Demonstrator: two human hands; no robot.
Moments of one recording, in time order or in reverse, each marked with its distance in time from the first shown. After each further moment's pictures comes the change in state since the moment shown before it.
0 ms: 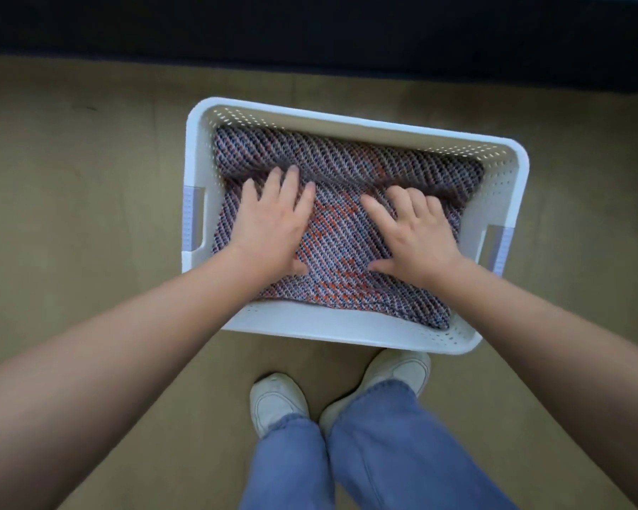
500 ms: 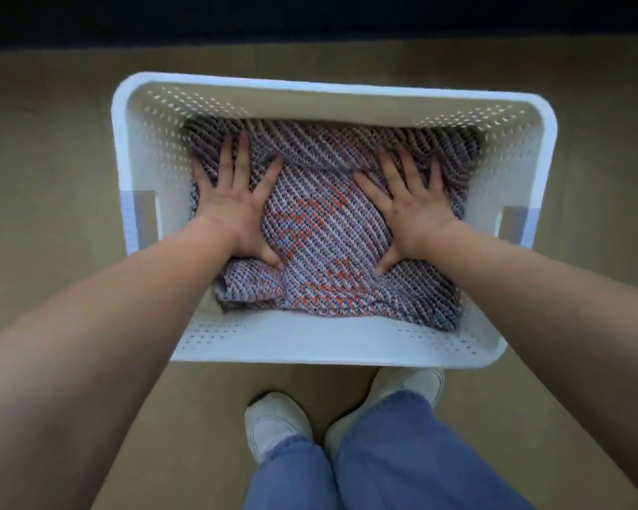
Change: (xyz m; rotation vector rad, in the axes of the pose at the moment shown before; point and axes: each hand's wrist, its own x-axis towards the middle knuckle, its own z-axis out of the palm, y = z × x) left_hand 0.066 -0.019 0.050 -0.072 -0.171 -0.079; right_hand 0.038 0.032 0.059 -0.005 -0.318 0.067
